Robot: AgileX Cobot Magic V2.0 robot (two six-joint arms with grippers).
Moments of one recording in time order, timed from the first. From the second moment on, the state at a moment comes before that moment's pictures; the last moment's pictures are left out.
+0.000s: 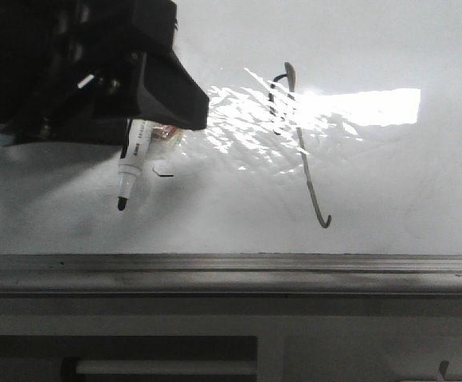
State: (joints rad) left arm -0.90 1.22 -0.64 -1.44 -0.13 1.00; right arm 0.72 0.79 -0.88 0.43 0.35 -0.79
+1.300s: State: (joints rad) left arm -0.87 0.33 -0.22 -1.45 -0.17 1.18; right arm 0.64 0.22 -0.24 0.44 0.17 -0.74
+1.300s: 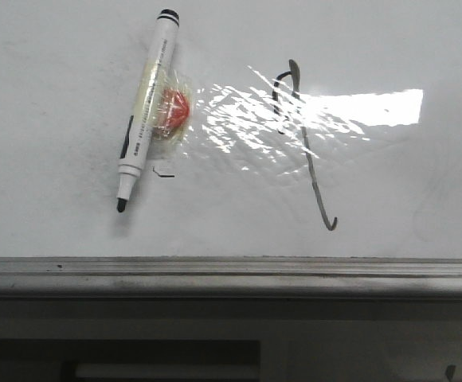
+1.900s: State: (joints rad) left arm -0.47 0.31 0.00 -0.25 -0.07 0.31; right arm 0.64 0.22 -0.24 0.44 0.17 -0.74
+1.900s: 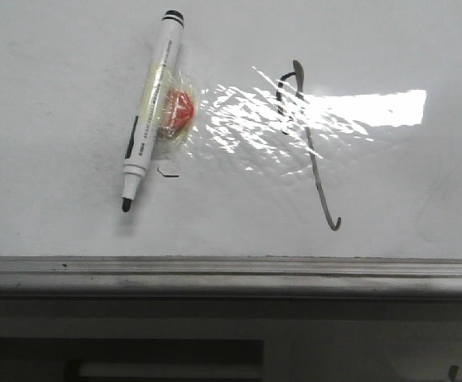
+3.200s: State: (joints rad) left arm -0.23 0.00 0.00 -0.19 0.34 0.17; right arm 0.64 0.22 -0.24 0.44 0.17 -0.74
